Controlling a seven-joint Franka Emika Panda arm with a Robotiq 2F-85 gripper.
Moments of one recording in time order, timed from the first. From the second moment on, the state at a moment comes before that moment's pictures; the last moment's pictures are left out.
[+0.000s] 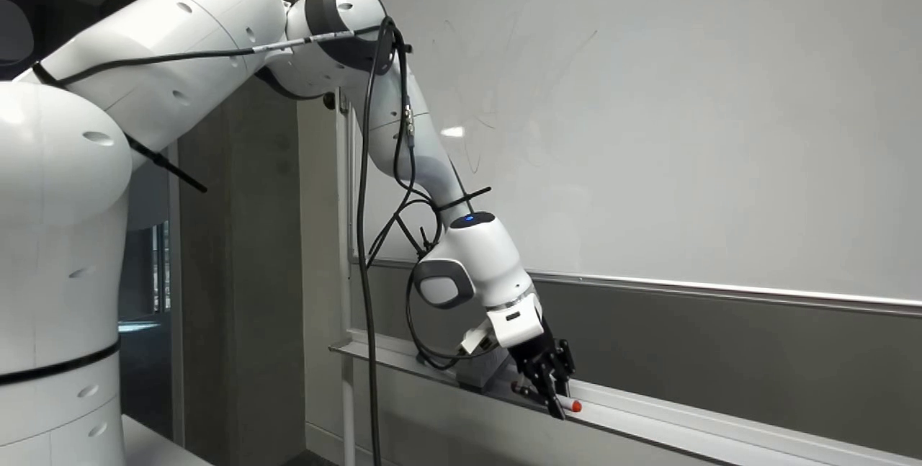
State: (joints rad) arm -0.12 0.73 -0.13 -2.09 1.31 3.30 0.37
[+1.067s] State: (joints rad) arm -0.11 0.75 -0.14 -2.06 1.30 3.33 0.37
